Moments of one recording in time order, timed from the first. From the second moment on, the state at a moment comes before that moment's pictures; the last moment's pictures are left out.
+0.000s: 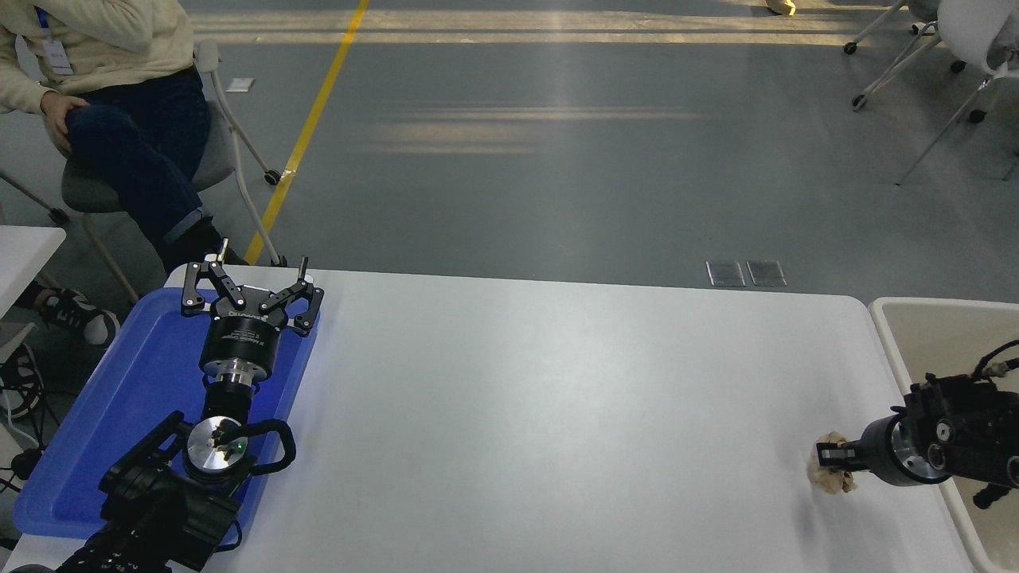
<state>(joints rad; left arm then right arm) -0.50 0.11 -1.16 -0.54 -0.09 -0.64 -0.36 1.15 -0.70 -0.74 1.04 -0.86 0.22 0.02</state>
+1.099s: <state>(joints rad) -0.50 0.11 -1.16 -0.54 -0.09 -0.64 -0.35 2.14 -0.83 -1.28 1.45 -0.84 0.59 0.02</state>
